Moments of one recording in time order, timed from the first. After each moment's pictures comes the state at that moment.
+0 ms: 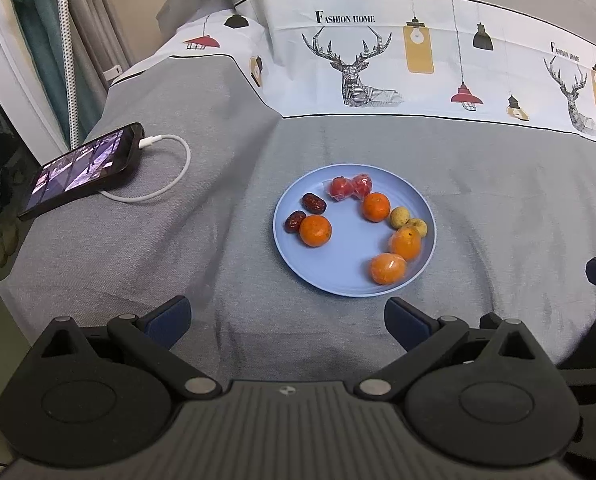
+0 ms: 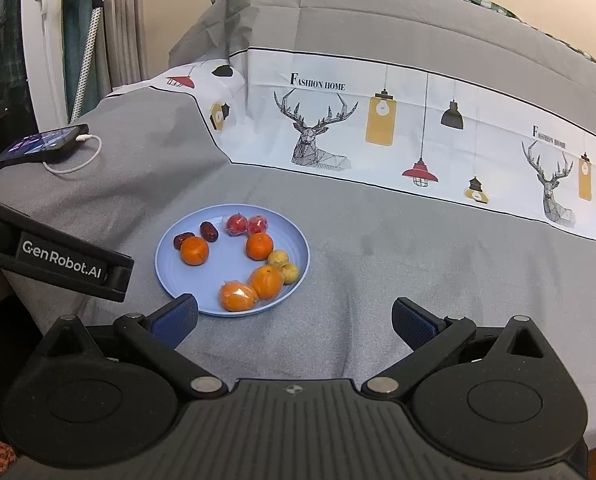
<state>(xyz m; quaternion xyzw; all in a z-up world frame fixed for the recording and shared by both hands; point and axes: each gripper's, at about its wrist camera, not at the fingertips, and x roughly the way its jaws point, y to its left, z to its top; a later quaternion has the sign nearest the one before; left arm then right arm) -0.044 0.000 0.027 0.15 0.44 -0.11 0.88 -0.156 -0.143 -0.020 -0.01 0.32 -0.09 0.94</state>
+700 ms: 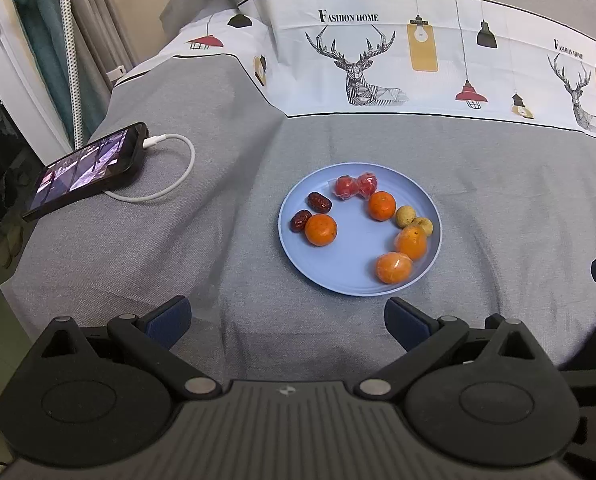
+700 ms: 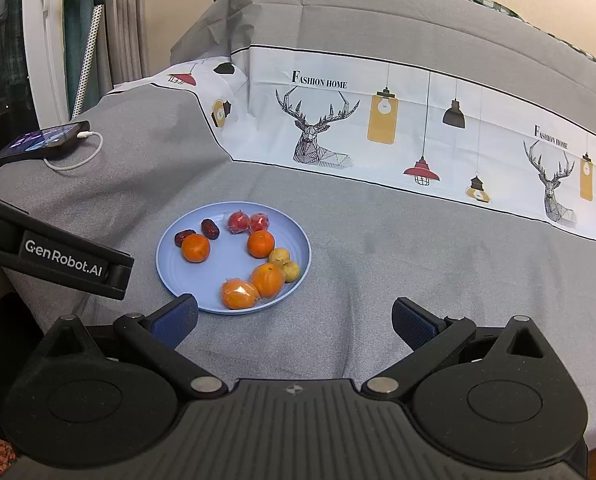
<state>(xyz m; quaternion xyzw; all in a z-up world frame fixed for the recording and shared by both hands) -0.044 0.001 0.025 0.16 0.44 -0.10 0.88 -0.156 -0.144 -0.020 -0.01 0.32 -0.08 0.94</state>
